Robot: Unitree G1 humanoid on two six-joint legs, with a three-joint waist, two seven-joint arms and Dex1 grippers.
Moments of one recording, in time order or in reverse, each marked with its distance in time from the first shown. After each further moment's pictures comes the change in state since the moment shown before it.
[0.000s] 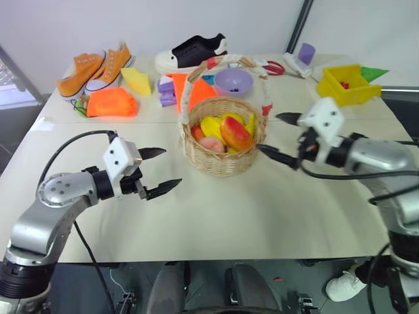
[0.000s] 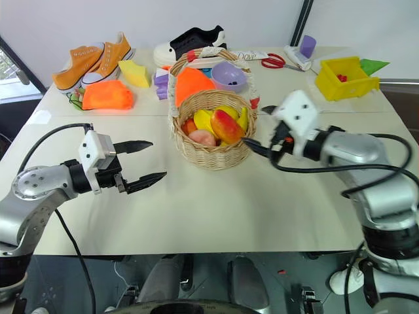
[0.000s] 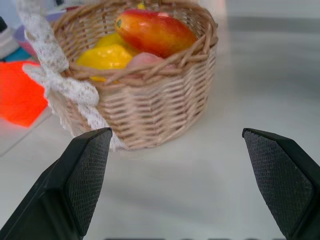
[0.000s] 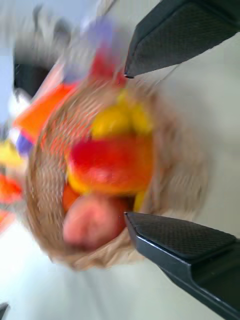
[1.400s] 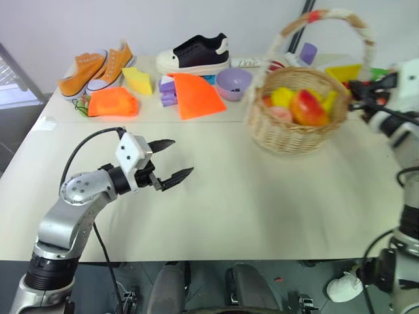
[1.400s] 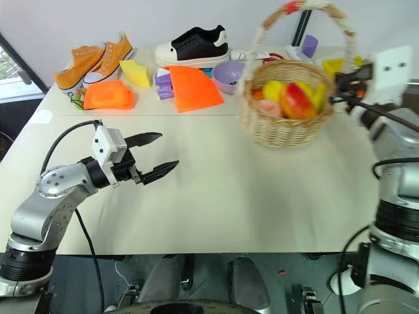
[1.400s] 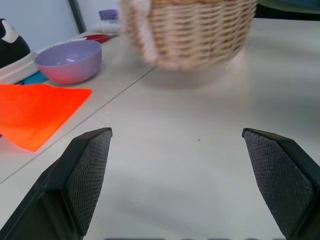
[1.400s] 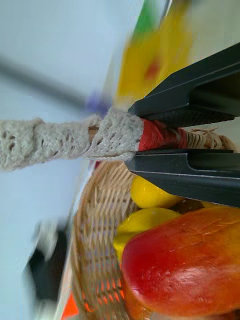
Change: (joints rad) left arm -0.060 -0.128 -0.061 0.057 0.045 -0.043 0.073; right arm -0.086 0.018 -0.263 0.362 -0.147 -0.037 -0.322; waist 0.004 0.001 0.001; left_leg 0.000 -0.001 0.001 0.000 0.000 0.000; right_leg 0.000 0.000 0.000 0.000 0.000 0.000
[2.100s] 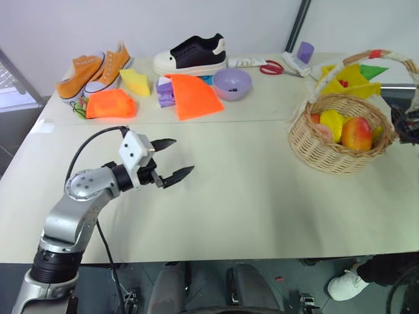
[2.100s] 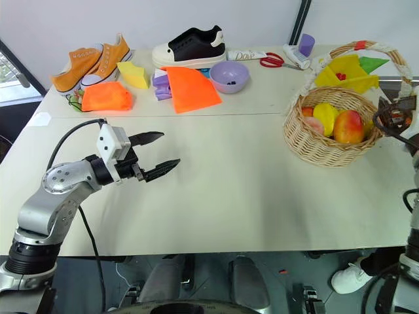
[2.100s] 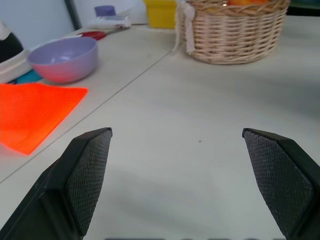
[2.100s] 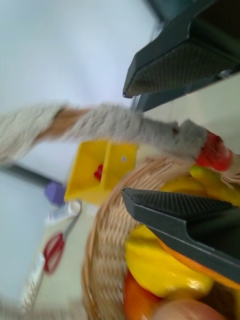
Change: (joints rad) left arm -0.010 0.002 -0.005 0.071 0.017 -0.015 0.002; right arm 0.314 -0.093 -0.138 0.063 -0.095 -0.300 0.088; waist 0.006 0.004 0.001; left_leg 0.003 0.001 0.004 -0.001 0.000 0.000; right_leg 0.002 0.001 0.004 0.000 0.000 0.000
